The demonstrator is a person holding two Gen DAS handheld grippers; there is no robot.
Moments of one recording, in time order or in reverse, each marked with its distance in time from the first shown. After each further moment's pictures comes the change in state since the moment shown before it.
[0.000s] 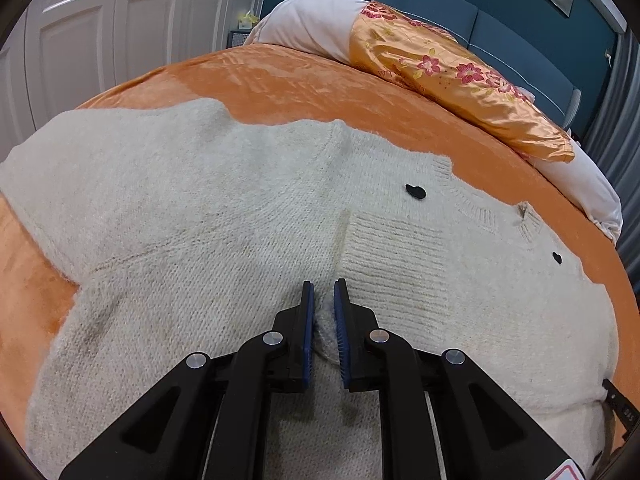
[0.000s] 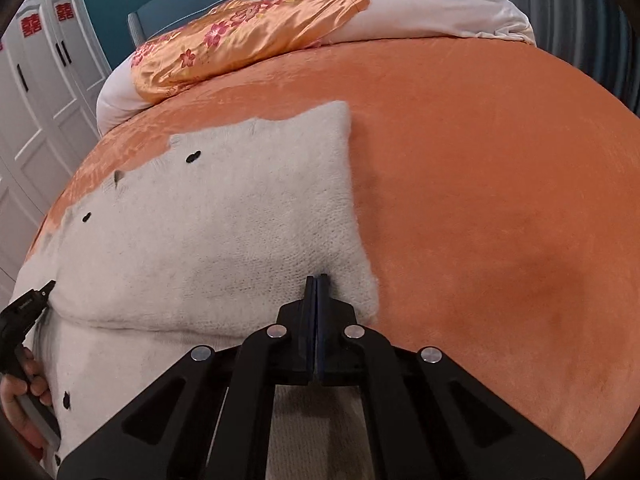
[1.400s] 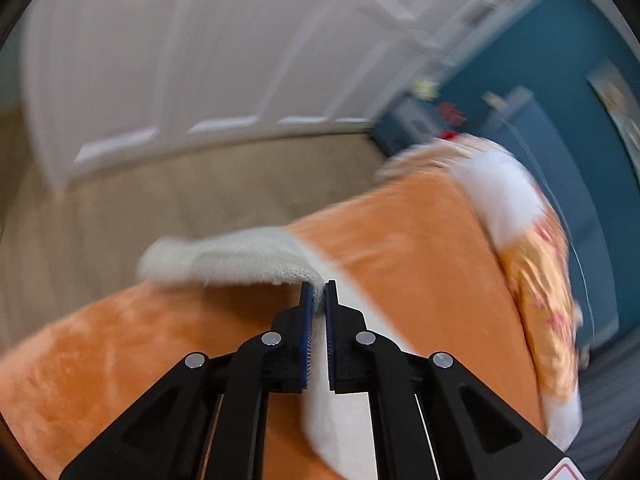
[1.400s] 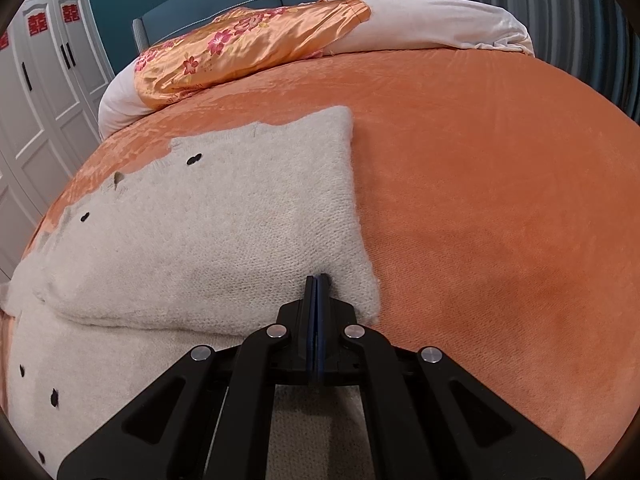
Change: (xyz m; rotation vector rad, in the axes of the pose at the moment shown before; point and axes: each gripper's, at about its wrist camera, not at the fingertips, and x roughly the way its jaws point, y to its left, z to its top) left arm -0.095 0.308 0.173 -0.561 -0.135 0.080; right arm -0.002 0.005 -0.012 -0.015 -0.052 -0.005
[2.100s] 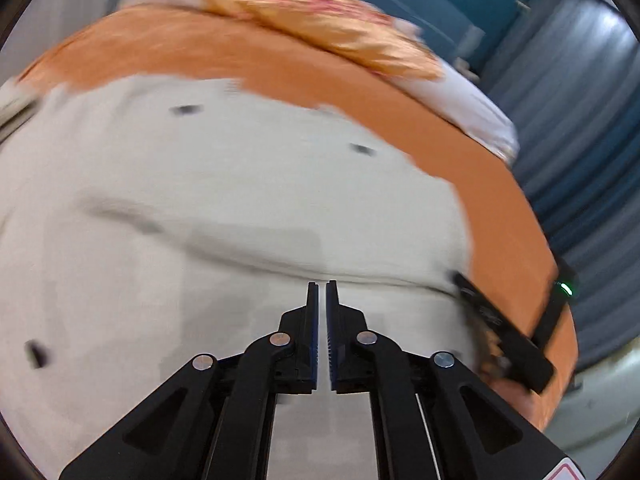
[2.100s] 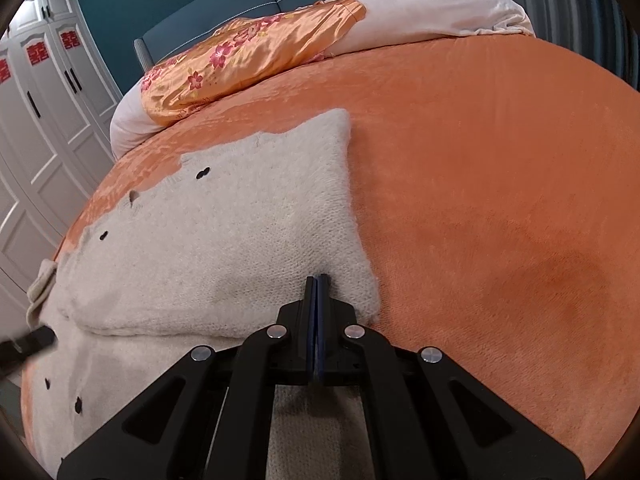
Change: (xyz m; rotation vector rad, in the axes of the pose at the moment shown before) left arm -0.043 -0.232 -0.383 0.636 0.463 -0.345; right arm -0.001 -0.016 0.000 0.074 -0.005 0.095
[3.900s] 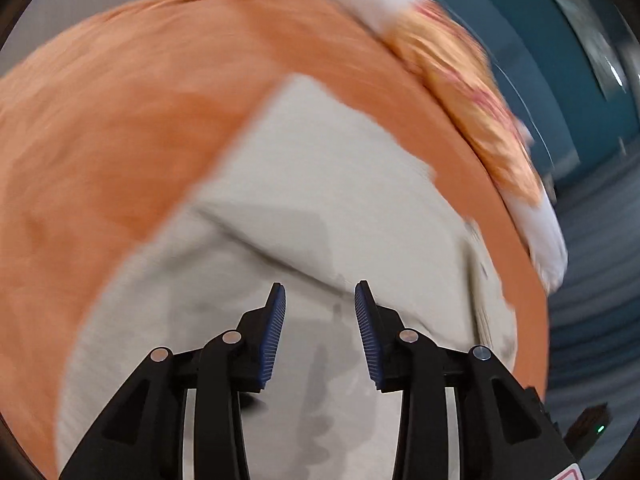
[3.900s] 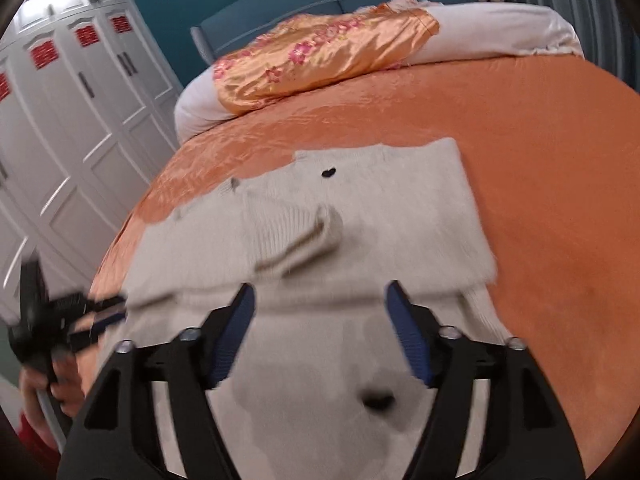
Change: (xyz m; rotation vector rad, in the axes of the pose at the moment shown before) left arm -0.053 0.157 0.022 -0.483 -0.081 0.101; right arm -0.047 0.100 0.016 -0.098 0.031 0.118
